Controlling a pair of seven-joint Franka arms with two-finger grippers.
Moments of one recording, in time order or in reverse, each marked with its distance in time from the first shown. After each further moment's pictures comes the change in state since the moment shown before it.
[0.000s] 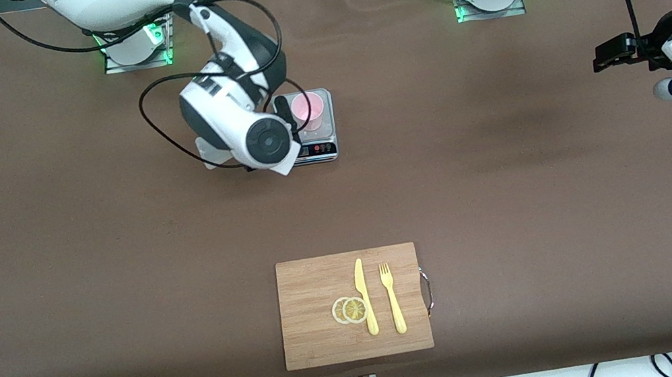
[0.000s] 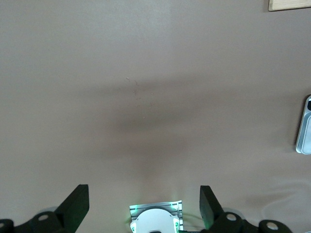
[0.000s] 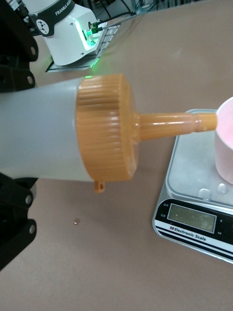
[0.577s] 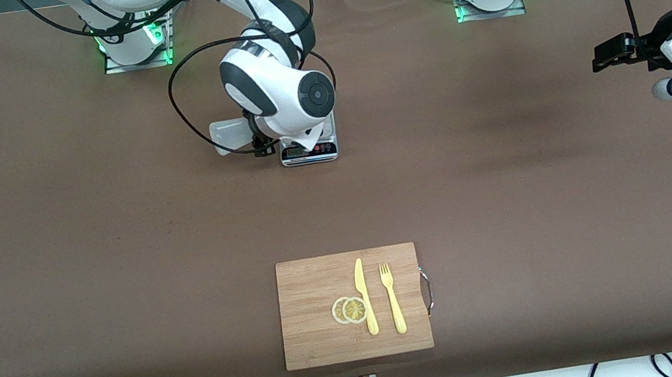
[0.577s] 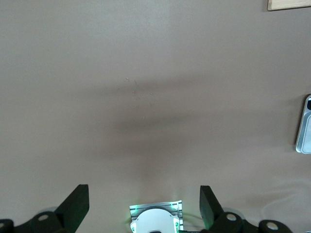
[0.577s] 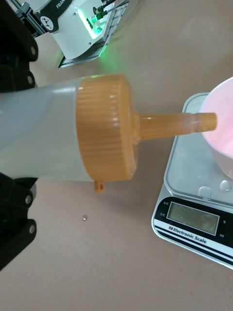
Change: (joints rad) left arm -0.002 0.000 -0.002 0.000 0.000 0.000 0.001; right arm 0.107 0.011 0.006 -0.004 -0.132 -0.015 0.135
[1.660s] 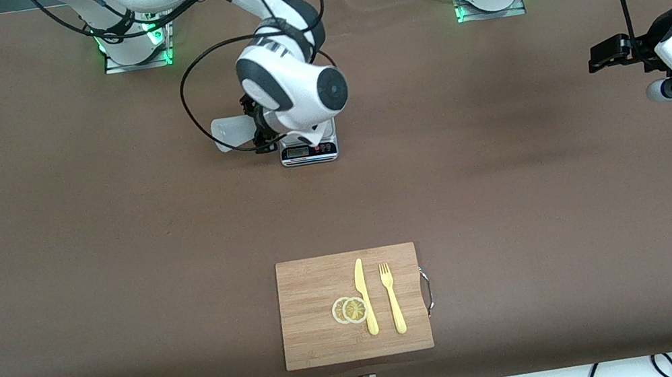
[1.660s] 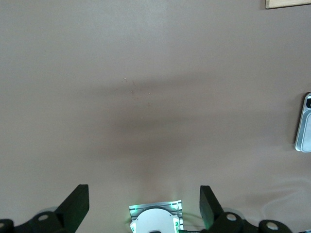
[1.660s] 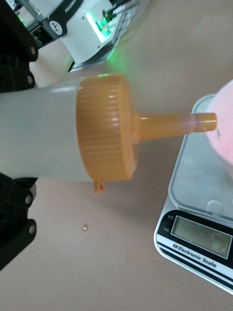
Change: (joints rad) left arm -0.002 0.003 -0.007 0.000 0.000 0.000 0.000; right arm -0.003 0.027 -0.002 0.003 0.005 -0.032 -0.020
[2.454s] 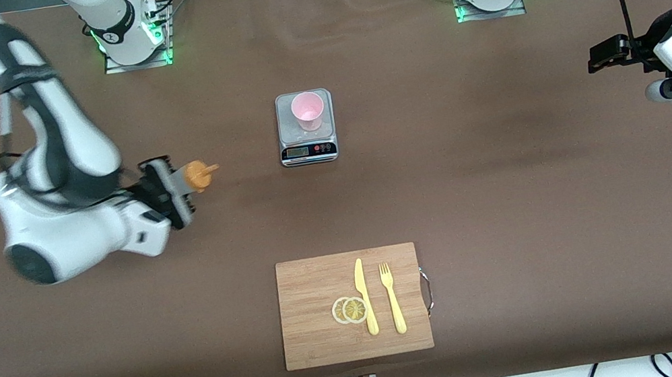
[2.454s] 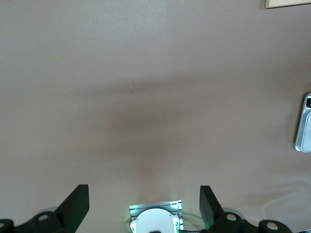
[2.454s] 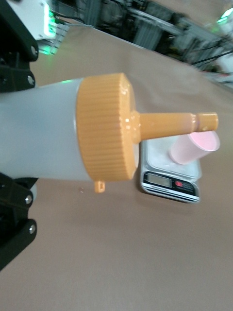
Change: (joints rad) left arm 0.000 0.001 -0.001 0.000 0.000 0.000 0.000; right arm -0.664 -0.068 -0.017 -0.022 0.678 0.095 -0.673
